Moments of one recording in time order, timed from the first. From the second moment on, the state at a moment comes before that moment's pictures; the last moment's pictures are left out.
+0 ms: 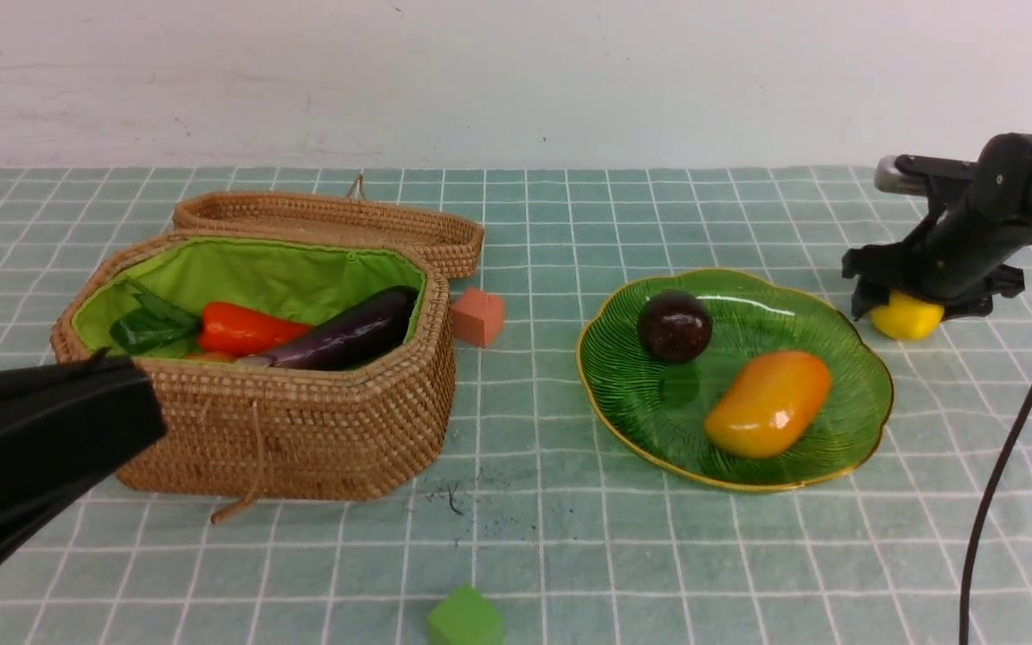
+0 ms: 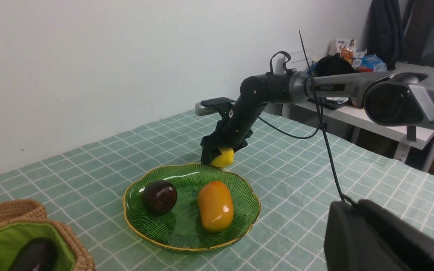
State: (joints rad) right arm -0.08 2.37 -2.01 0.09 0.76 0.02; left arm -0.63 0.48 -0.68 -0.54 0.34 0.42
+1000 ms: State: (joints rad) right arm 0.13 2.13 -1.82 0.24 0.87 -0.18; left arm -0.63 0.48 -0.68 -0.52 0.35 0.42
